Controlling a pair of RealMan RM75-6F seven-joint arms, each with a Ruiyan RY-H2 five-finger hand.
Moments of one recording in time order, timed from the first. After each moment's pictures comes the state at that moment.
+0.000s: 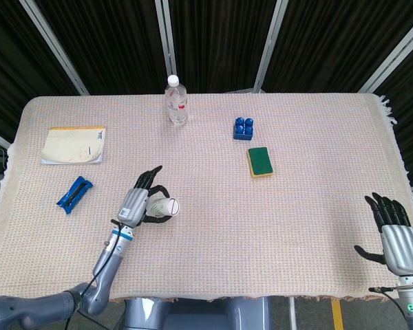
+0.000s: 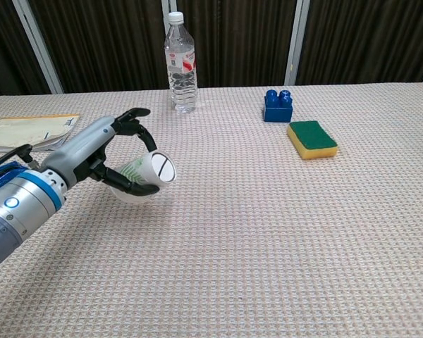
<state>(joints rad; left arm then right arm) -0.61 -1.88 -0.12 -1.17 1.34 1.22 -0.21 0.09 -1.10 0.07 -1.61 -1.48 1.43 0.03</state>
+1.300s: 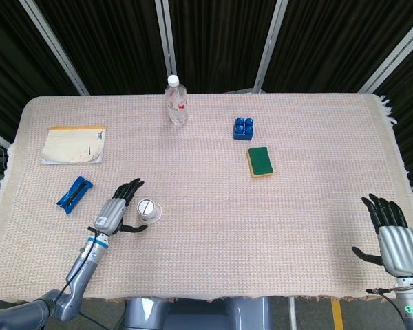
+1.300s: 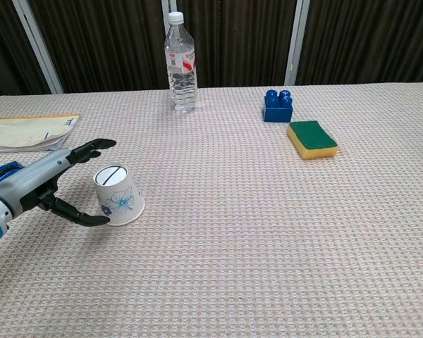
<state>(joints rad) -0.50 -1.78 -0.04 -1.11 1.41 1.16 -0.35 0.09 -1.10 0.06 -1.62 -1.49 1.43 0.02</state>
